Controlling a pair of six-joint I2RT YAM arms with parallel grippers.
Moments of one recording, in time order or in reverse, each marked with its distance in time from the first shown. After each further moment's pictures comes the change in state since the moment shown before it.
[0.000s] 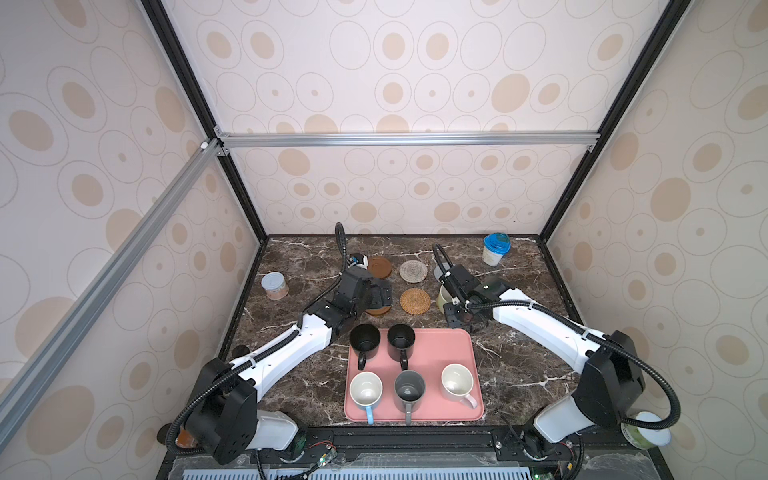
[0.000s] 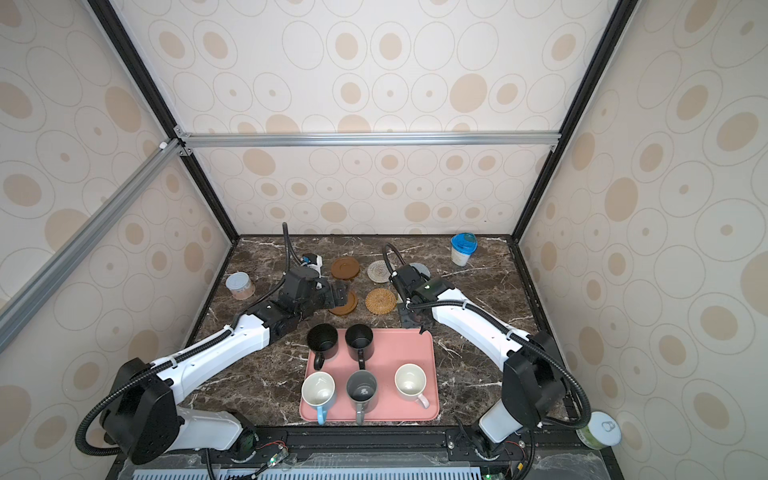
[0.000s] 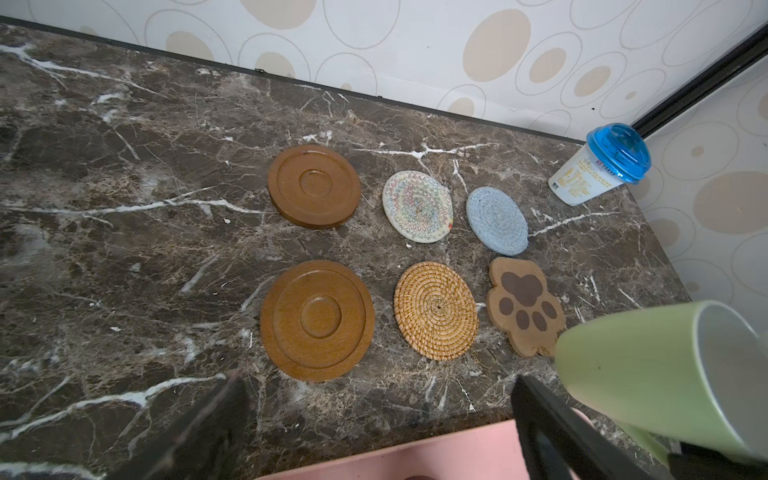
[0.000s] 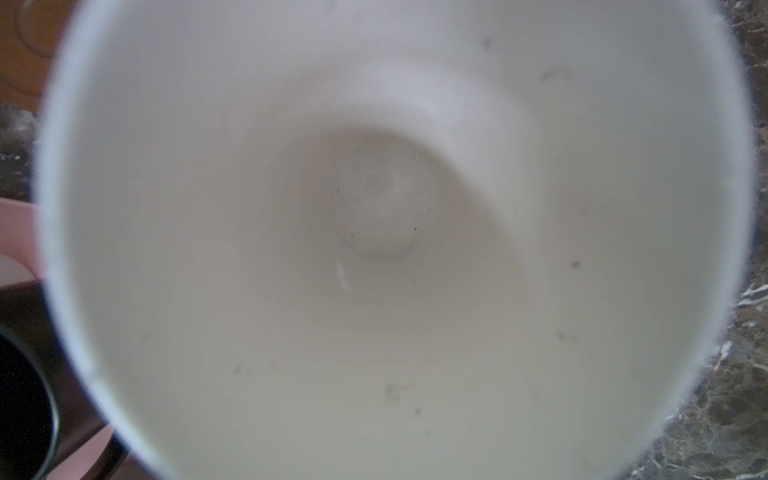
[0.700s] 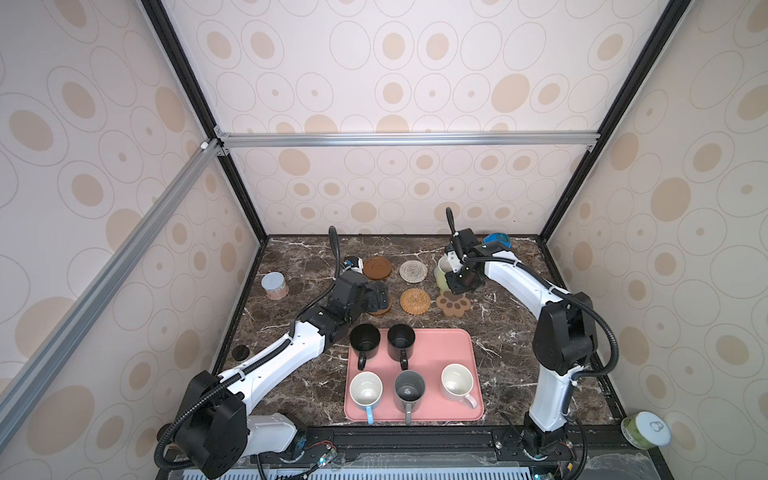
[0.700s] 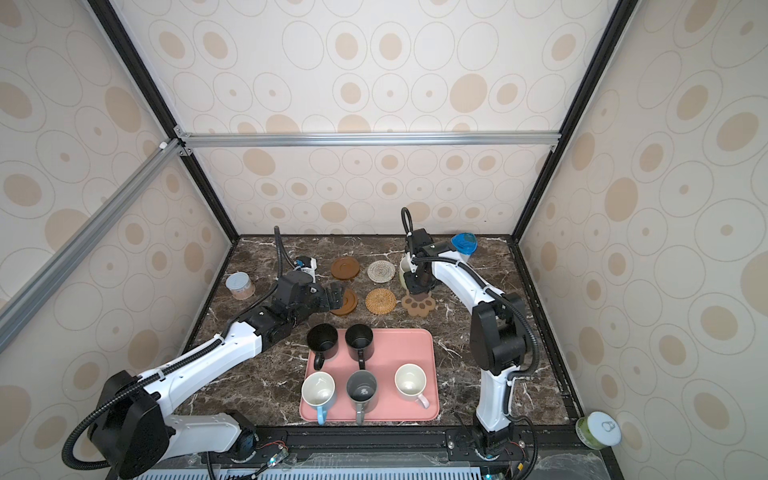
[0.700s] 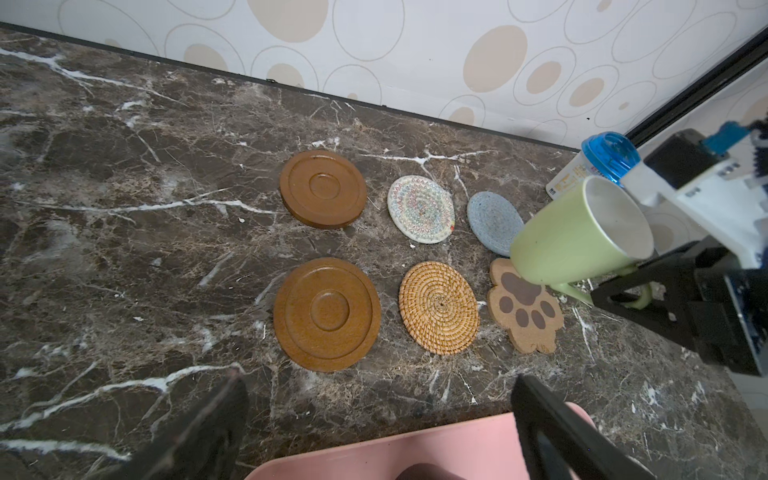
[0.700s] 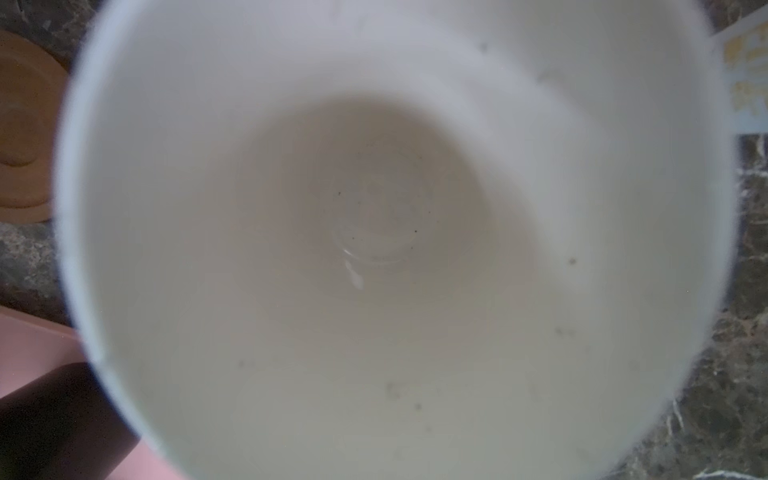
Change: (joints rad) left arm 0.000 -0.070 -0.052 0.000 -0.013 0.000; right arm -0.226 0.369 0.415 -0.034 -0.167 -0.360
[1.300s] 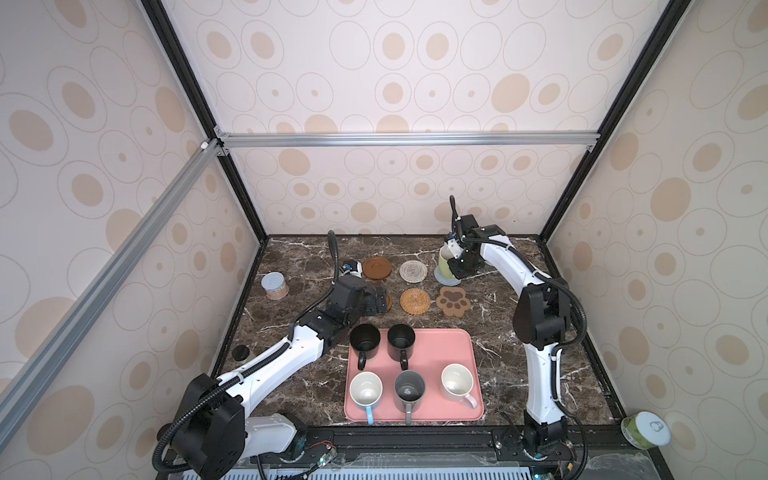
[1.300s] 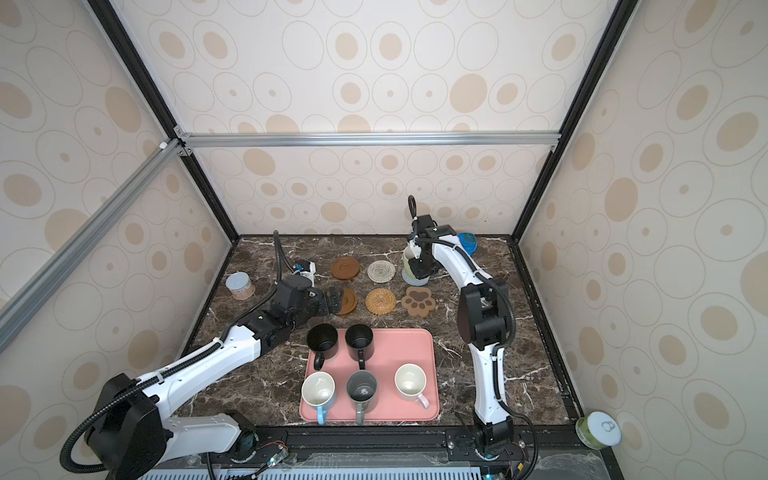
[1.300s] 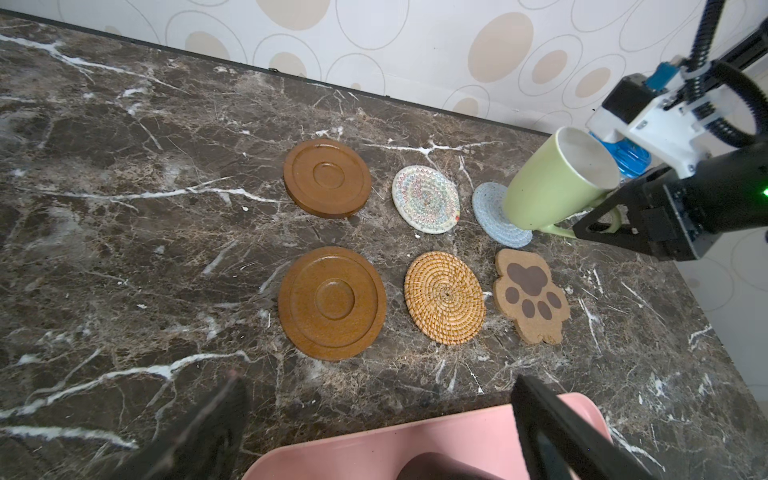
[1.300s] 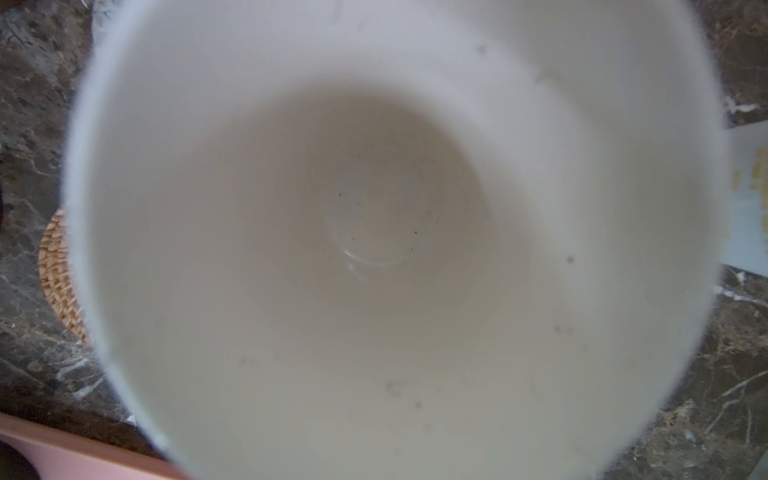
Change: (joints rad) left arm 0.000 -0.021 -0.045 0.021 0.004 0.000; right arm -0.079 0.268 0.356 -0.120 -0.002 -0.161
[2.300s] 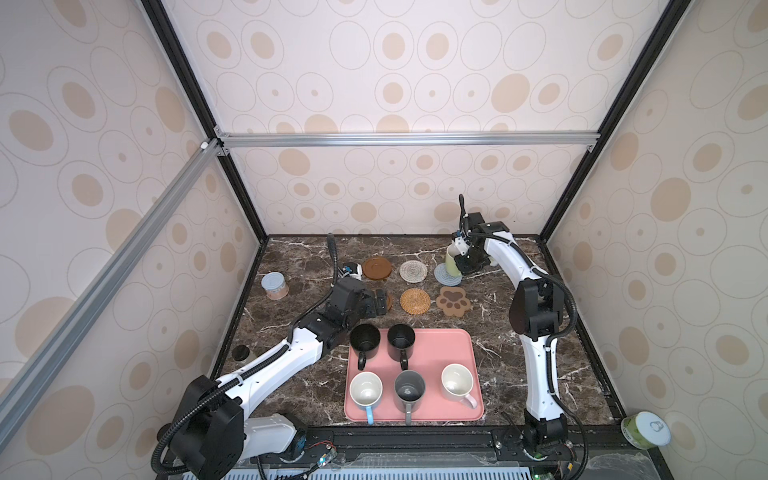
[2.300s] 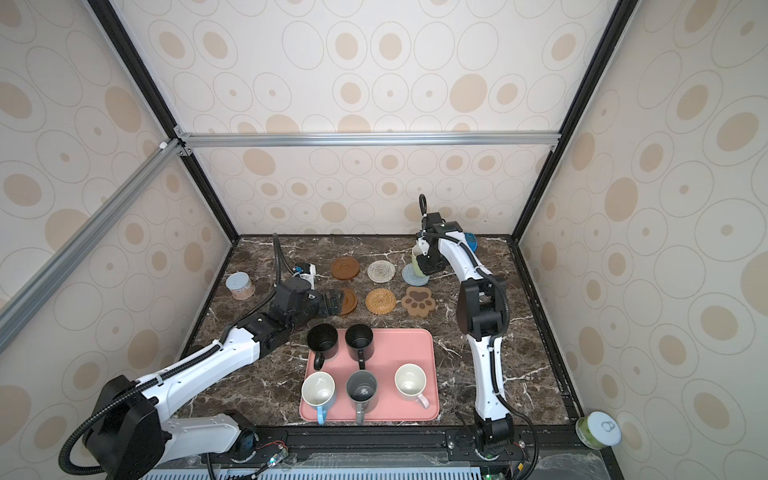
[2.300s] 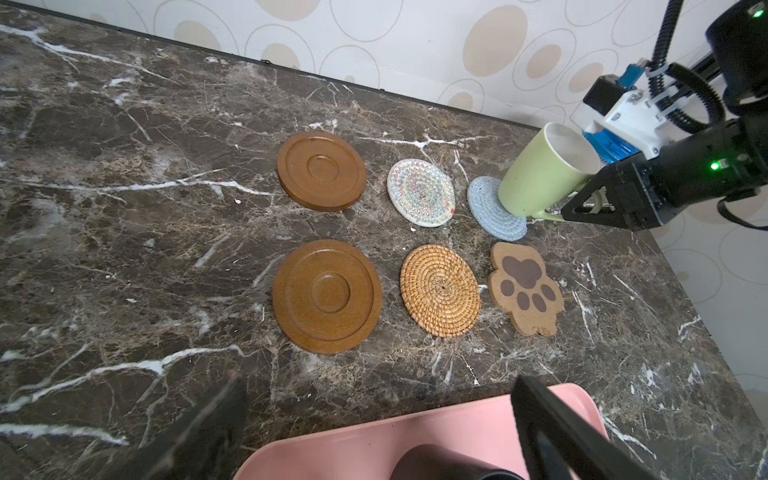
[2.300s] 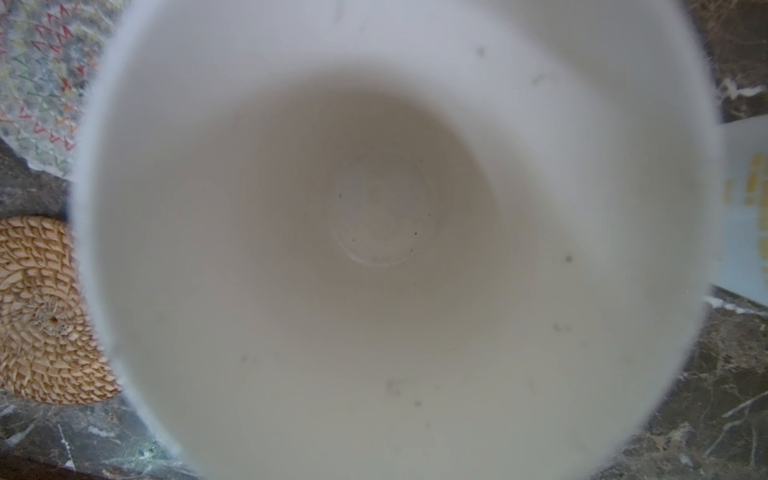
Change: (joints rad) left arm 0.000 -0.011 -0.022 0.011 0.021 -0.012; right arm -0.072 0.111 0.131 -0.051 -0.026 -0.016
